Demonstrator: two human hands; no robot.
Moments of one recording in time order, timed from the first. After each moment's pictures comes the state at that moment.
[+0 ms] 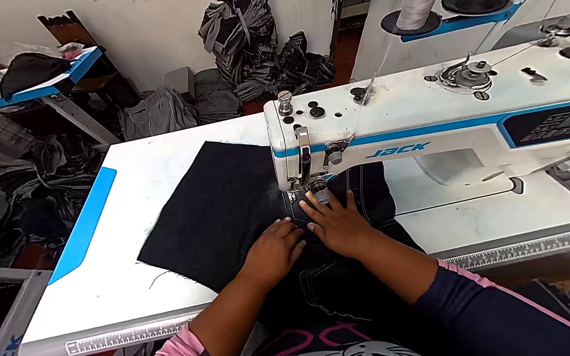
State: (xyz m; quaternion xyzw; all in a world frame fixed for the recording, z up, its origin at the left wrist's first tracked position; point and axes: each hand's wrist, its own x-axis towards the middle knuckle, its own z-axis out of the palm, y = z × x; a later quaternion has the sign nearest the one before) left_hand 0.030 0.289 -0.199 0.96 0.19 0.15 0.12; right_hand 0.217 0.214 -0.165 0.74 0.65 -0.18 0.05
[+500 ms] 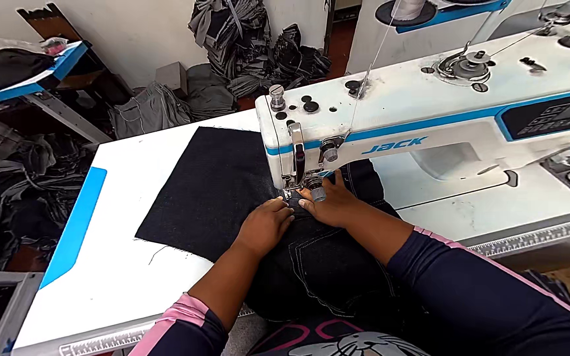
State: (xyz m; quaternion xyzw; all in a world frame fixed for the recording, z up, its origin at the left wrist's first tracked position) left_hand 0.048 0.336 -0.199 0.97 0.14 0.19 0.12; right_hand 0.236 0.253 -0.152 0.74 0.64 -0.21 0.06
